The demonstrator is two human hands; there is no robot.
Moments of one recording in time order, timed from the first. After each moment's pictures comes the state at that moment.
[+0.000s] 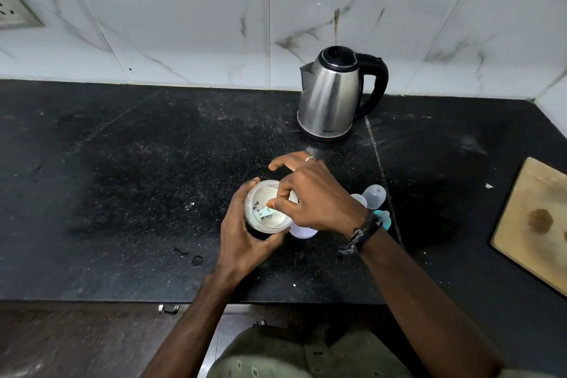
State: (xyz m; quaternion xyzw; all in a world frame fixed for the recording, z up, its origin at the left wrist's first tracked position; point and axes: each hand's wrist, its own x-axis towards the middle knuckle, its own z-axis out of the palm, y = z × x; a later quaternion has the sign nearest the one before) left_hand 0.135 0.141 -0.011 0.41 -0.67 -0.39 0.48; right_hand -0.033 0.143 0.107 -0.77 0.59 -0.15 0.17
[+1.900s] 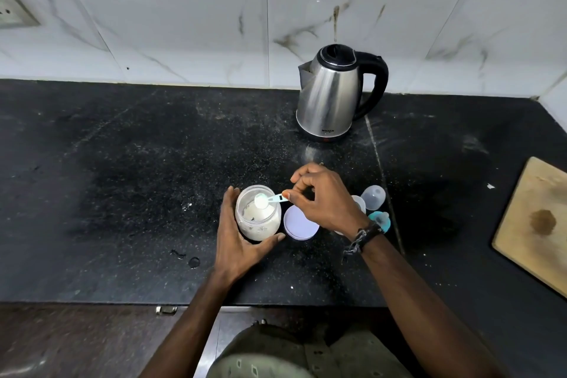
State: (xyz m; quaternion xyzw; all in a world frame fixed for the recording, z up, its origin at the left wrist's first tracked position) left_hand 0.142 0.135 -0.048 0.50 -0.65 -0.41 0.40; right_hand -0.065 0.136 0.046 -0.66 0.65 -0.31 0.24
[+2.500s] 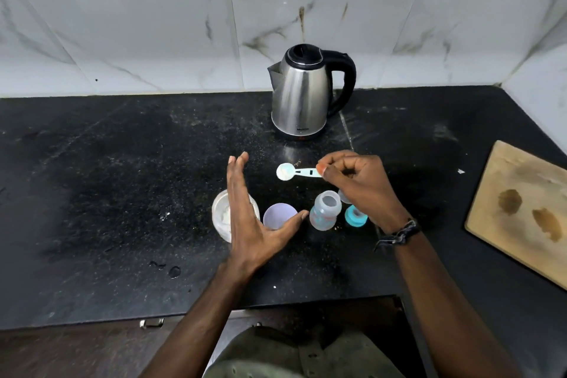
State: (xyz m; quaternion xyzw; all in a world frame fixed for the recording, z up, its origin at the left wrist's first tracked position) left_hand 0.072 0.146 0.022 0.38 -0.72 -0.31 0.49; right_hand -0.135 0.176 0.080 -0.48 0.63 -0.51 0.33
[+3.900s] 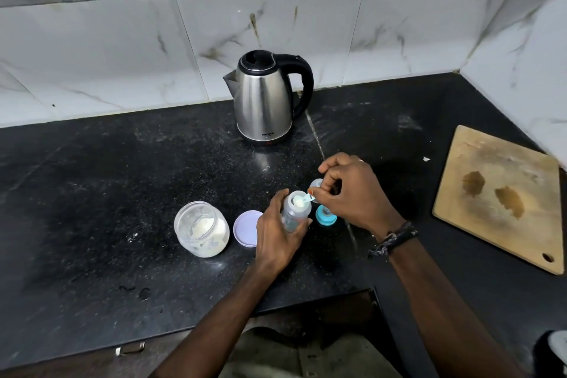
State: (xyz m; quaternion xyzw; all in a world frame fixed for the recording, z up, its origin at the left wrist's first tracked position) left_hand -0.015 0.168 -0.030 0.44 -0.72 -0.41 0.34; right_hand -0.178 0.218 0.083 -0.58 0.73 -0.32 0.14
